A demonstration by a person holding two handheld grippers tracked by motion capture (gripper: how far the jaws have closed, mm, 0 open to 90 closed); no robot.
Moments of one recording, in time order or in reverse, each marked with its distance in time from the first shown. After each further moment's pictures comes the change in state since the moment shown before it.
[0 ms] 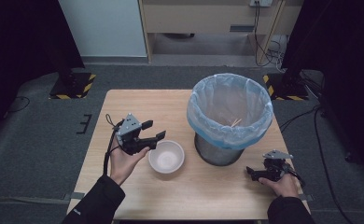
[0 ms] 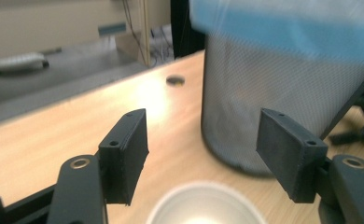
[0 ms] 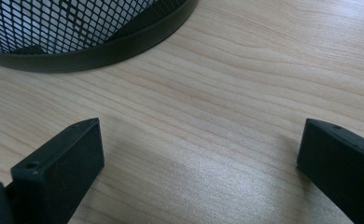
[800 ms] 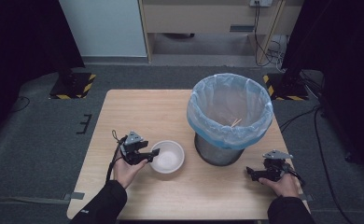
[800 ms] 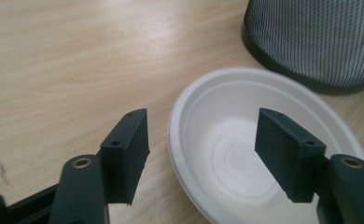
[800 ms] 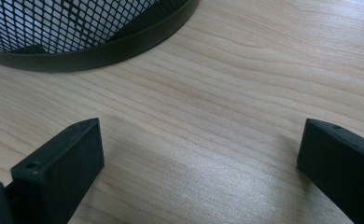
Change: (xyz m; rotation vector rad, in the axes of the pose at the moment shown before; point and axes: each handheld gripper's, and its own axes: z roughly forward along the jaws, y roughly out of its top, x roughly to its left) left arm 0.026 -0.082 0.033 0.247 0.034 -0.116; right arm 0.000 0.000 0.000 0.000 0.003 -0.003
